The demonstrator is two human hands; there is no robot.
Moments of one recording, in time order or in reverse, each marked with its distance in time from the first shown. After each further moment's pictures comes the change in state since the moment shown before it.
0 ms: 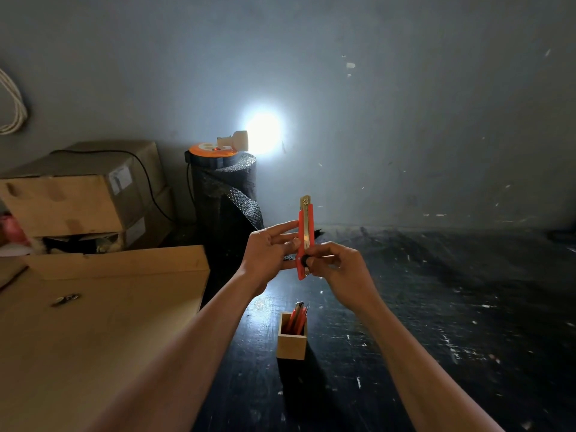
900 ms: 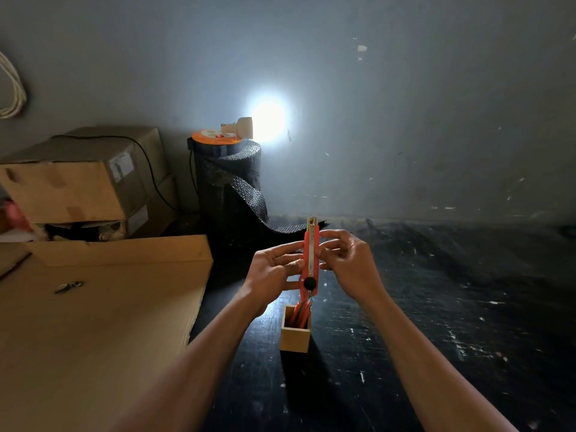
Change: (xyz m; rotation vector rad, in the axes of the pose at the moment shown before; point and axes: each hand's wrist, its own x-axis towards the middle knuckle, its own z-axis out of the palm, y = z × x) left_hand -0.018 -0.036 -0.008 -0.027 -0.061 -0.097; right_hand 0.017 0.016 0.003 0.036 0.065 0.061
